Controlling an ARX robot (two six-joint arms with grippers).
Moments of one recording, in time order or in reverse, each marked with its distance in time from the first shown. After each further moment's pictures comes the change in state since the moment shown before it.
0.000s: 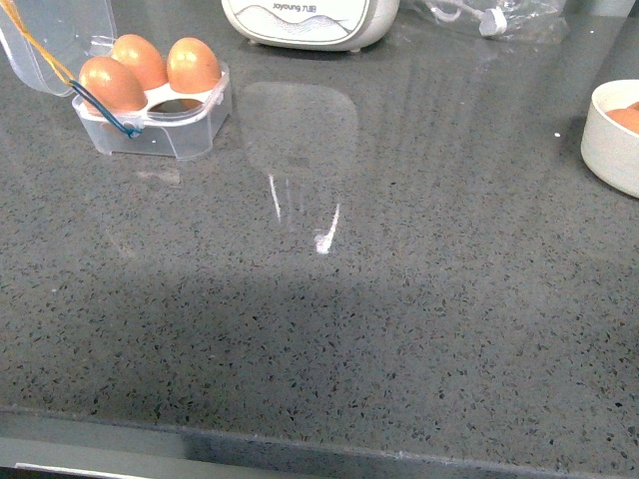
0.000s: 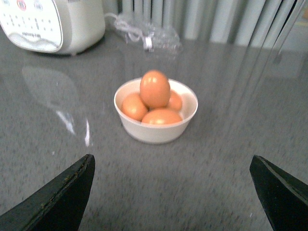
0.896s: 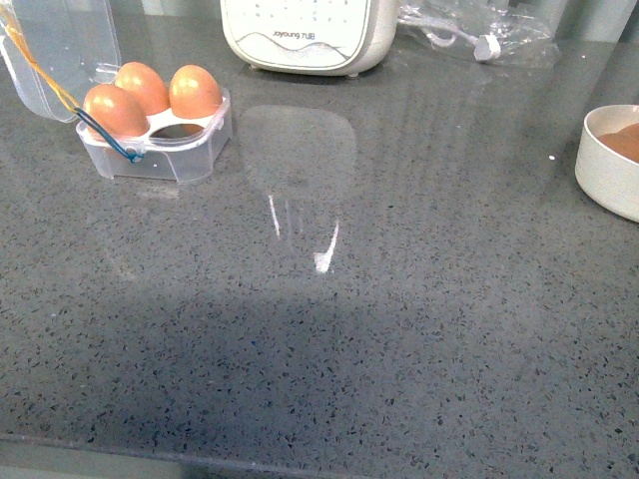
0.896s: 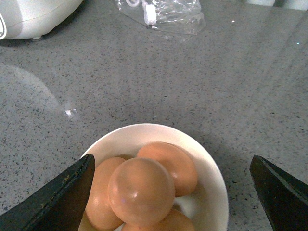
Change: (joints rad) left arm 0.000 0.000 0.000 0.000 0.000 0.000; right arm 0.042 1.146 0.566 0.332 -0.013 -0.005
